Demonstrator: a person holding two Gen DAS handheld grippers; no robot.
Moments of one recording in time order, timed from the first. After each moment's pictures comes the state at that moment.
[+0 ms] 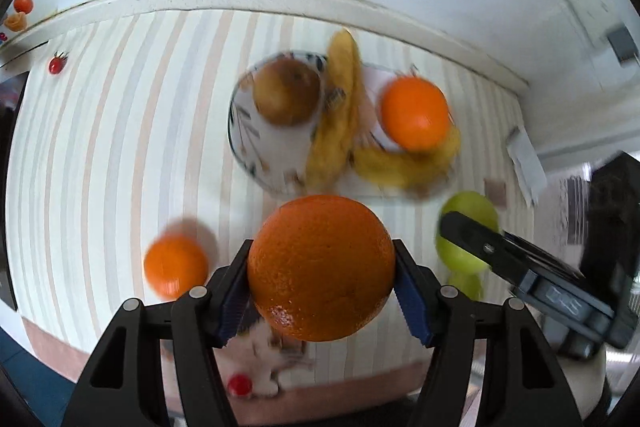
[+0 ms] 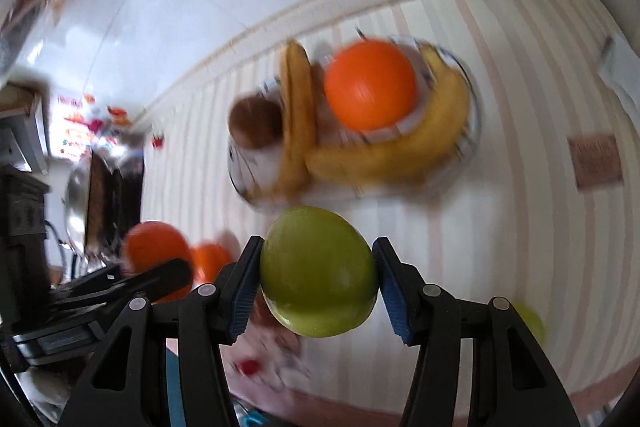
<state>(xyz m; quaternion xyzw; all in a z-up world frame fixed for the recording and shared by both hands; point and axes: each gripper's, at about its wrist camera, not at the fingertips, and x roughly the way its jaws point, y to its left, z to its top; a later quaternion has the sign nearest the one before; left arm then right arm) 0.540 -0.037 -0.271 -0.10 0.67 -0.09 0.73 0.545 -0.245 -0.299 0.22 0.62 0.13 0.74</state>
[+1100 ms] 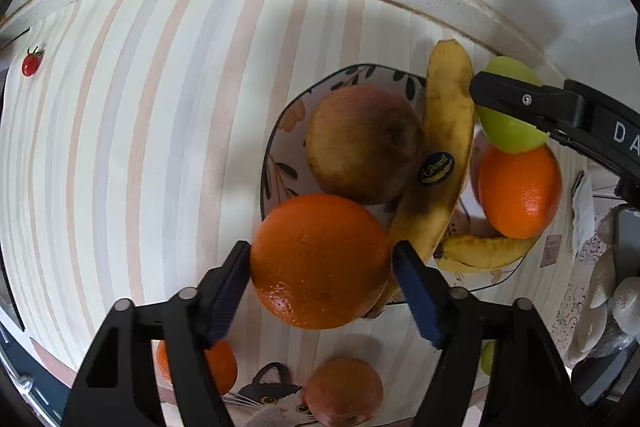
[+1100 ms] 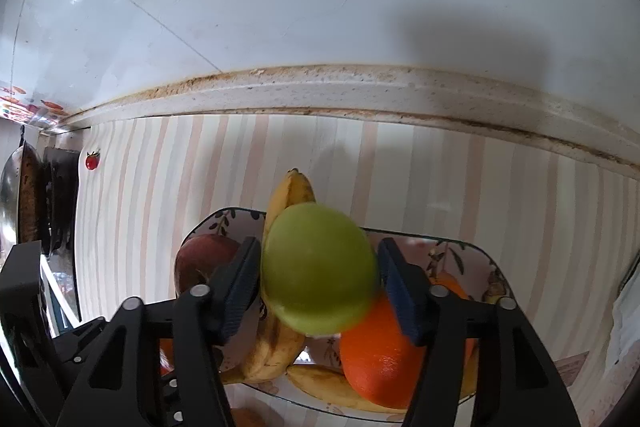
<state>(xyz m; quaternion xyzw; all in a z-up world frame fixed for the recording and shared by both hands) 0.607 -0.018 -0.351 -0.11 0.72 -0.04 0.68 0.723 -0.180 -0.348 0.06 0.66 0.12 0.73</state>
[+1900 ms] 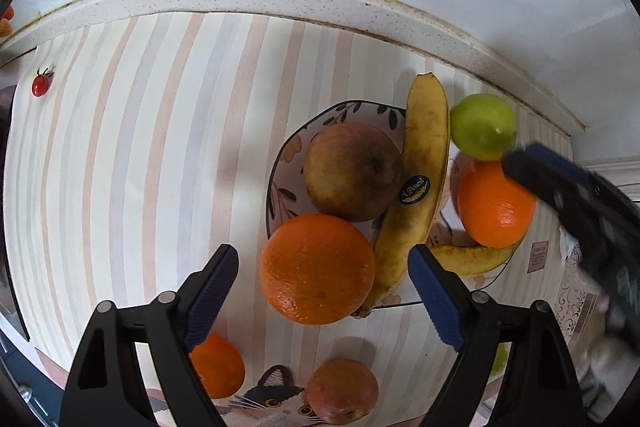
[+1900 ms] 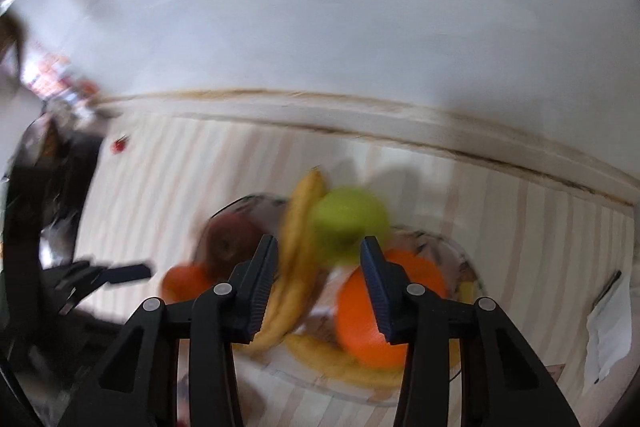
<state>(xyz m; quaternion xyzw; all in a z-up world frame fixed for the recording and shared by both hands) 0.613 -0.007 -0.323 -0.11 0.70 -0.05 0.71 0.677 -0.179 -0.292 0.01 0.61 0.19 0.77</state>
